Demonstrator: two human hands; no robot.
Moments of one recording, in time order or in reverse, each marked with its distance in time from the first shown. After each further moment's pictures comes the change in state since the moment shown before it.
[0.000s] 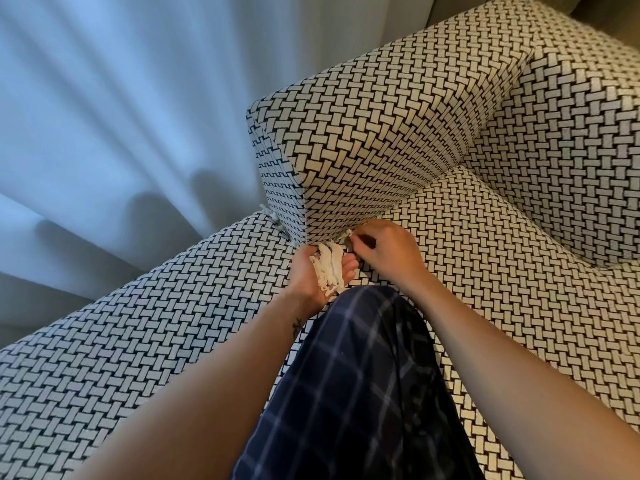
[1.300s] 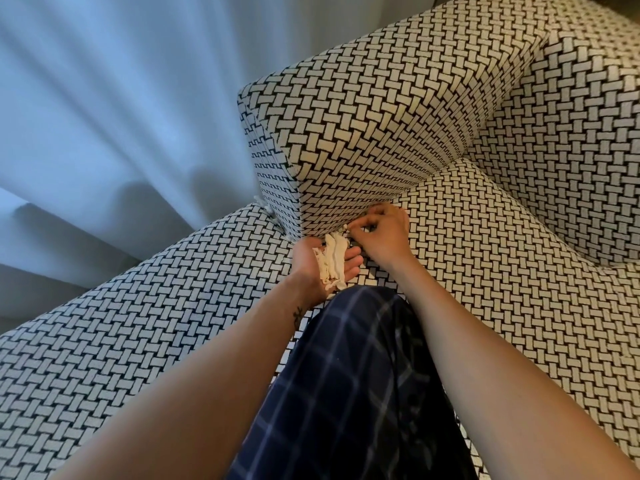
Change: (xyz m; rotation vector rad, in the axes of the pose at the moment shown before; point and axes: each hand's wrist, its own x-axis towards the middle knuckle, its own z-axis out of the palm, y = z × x) left_hand -0.003 0.004 0.019 0.103 0.092 0.005; right_hand 0.021 0.005 0.021 0.326 0.061 0.456
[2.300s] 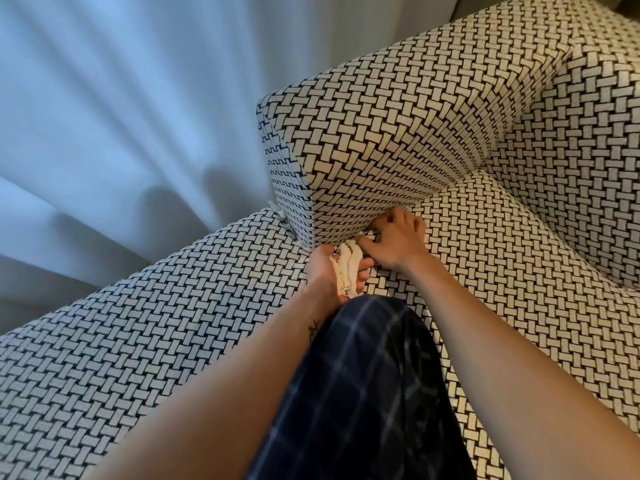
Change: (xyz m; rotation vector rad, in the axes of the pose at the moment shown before) left_hand 0.006 -0.007 0.010 -0.040 0.021 -0.024; right_hand 0.016 -0.006 -0.016 -0.603 -0.315 -0.099
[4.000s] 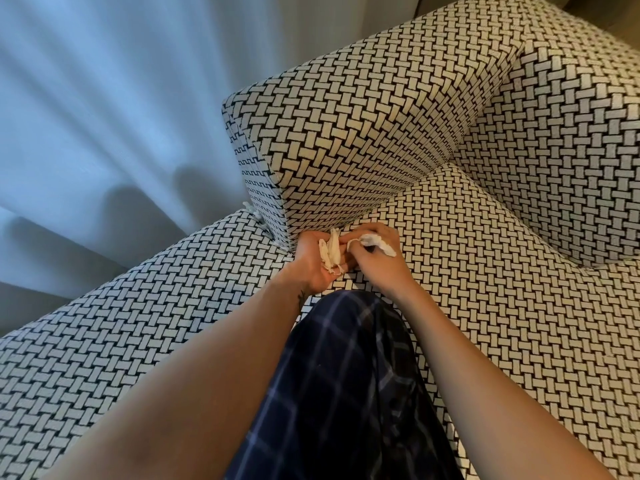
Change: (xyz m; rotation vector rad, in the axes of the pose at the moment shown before) left_hand 0.005 0.012 0.019 0.074 -0.135 0.017; right_hand -0.051 0.000 0.014 0.840 0.247 0.043
